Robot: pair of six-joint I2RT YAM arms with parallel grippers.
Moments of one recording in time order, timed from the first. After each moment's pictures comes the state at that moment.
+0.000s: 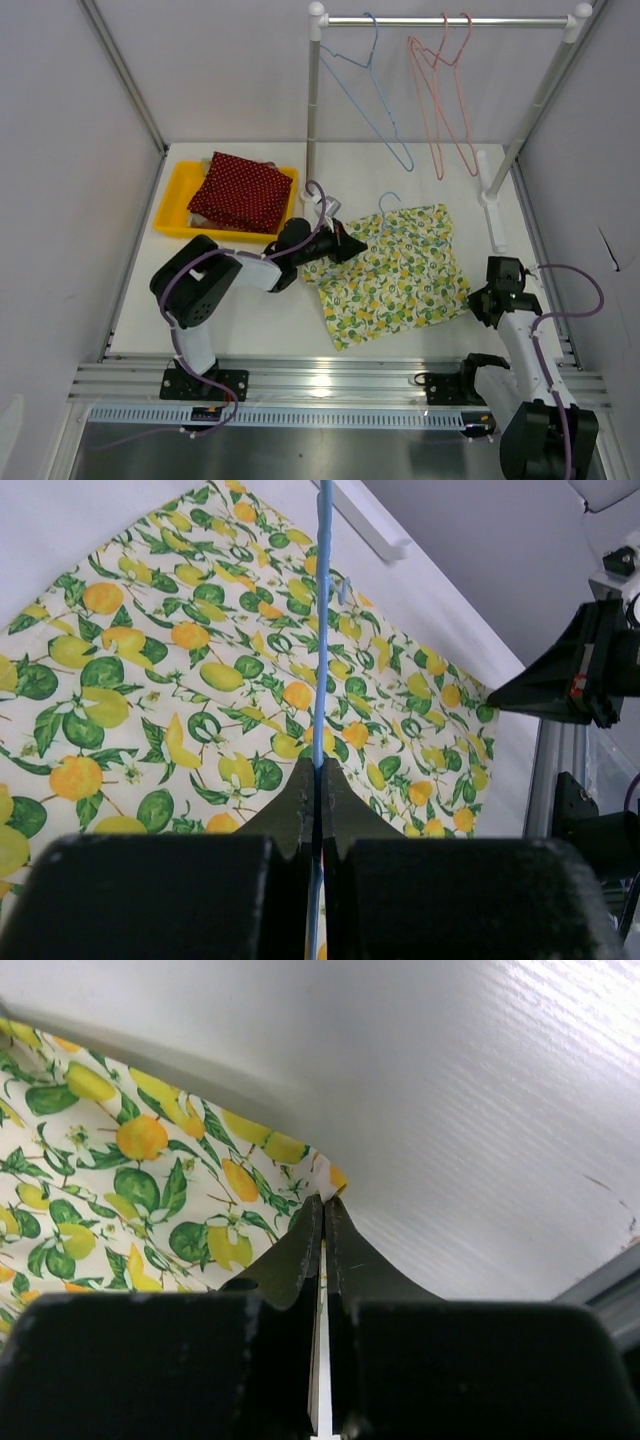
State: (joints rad) left arm -0.69 1.83 0.77 0.90 0.41 -0.53; right arm -0.12 0.86 0.48 -0.68 0.22 0.92
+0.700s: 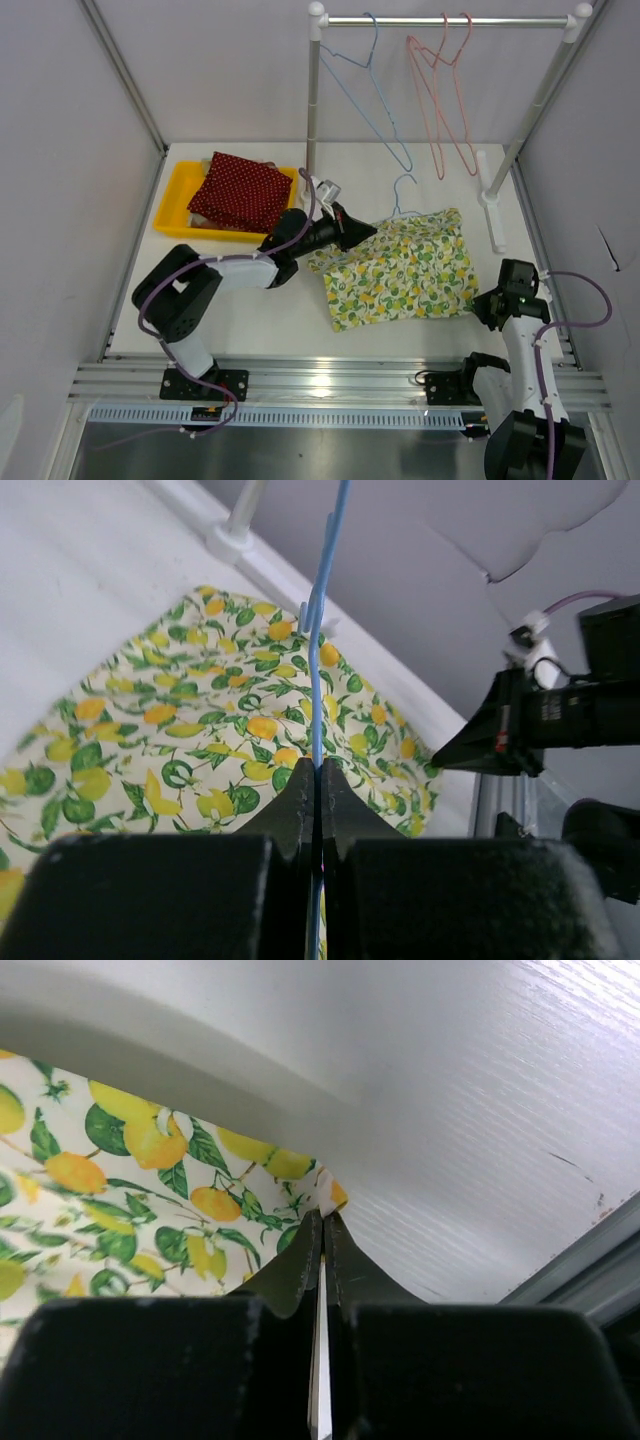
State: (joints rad) left arm -0.71 1.72 0.84 0.89 0.40 -0.57; right arm -0.23 0.79 0.51 -0.79 0.12 0.88
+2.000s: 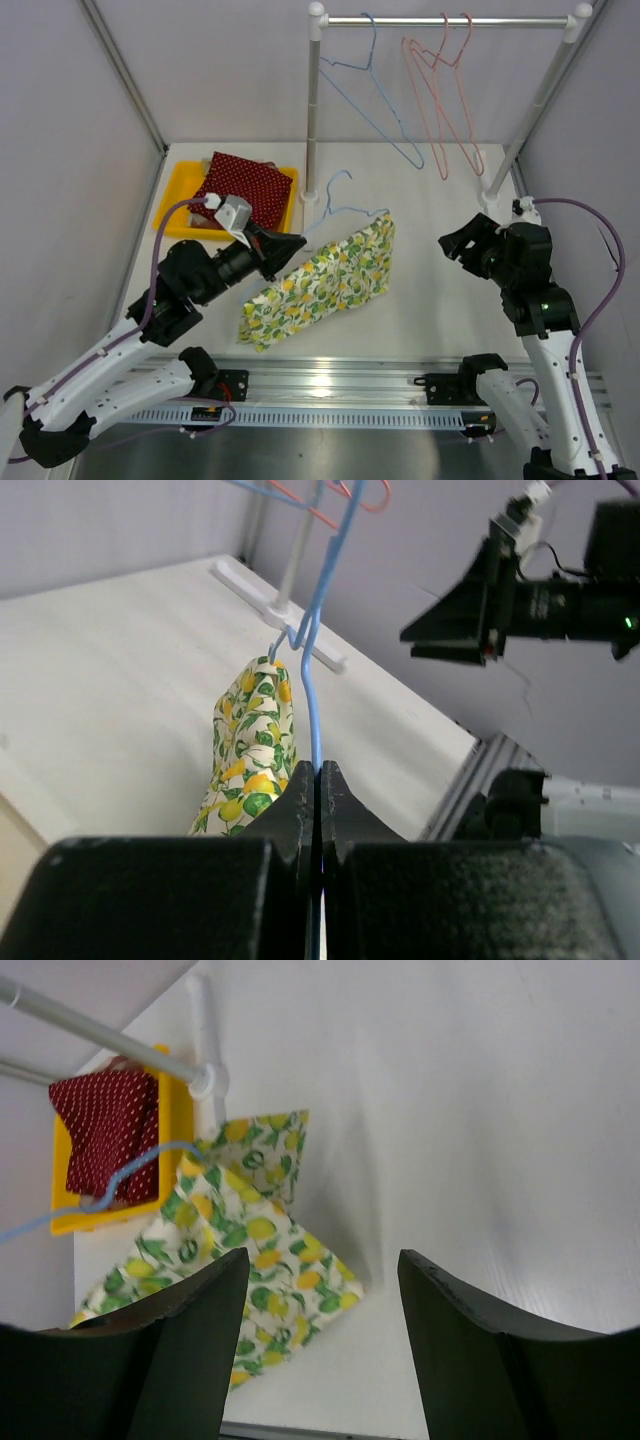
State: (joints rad) left arm -0.82 0.70 0.80 -0.04 0.10 -0.36; right arm 0.07 0.70 0.93 -0.71 -0.12 0.64
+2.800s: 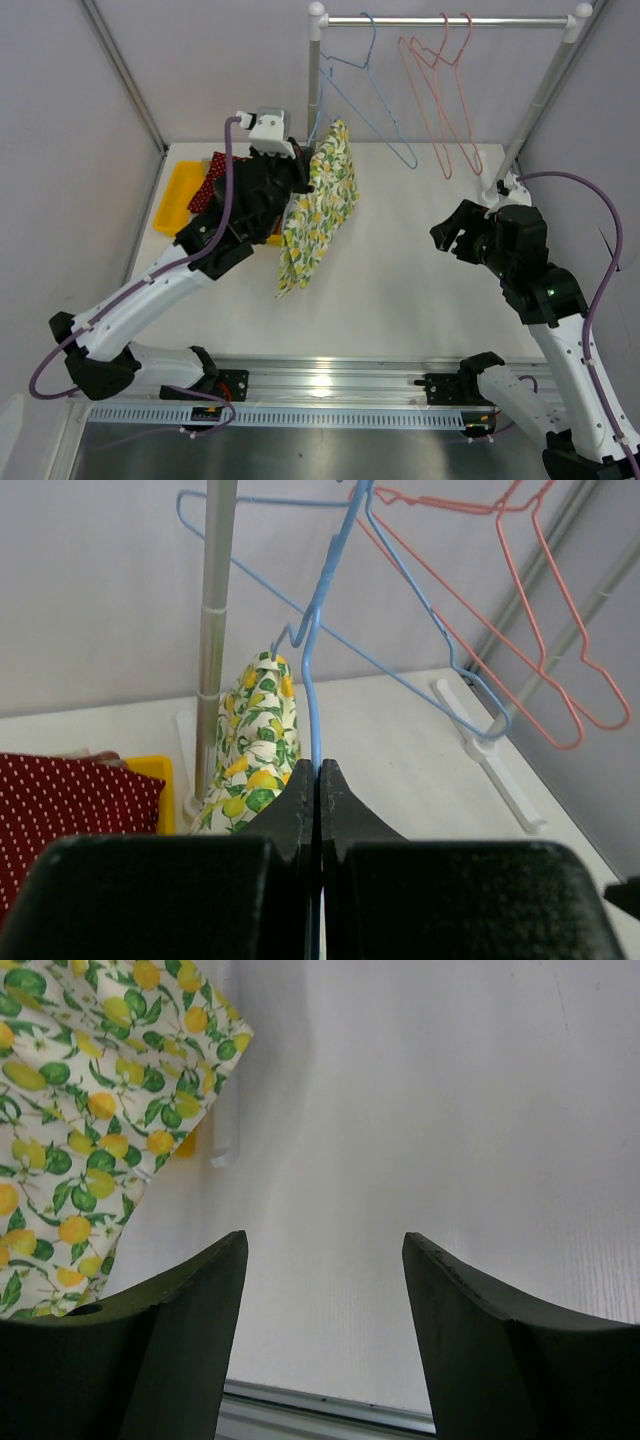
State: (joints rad) left arm -0.90 1.23 1.46 -0.19 -0.55 -0.18; right arm 0.32 0.81 1.13 -0.79 0.05 0.55
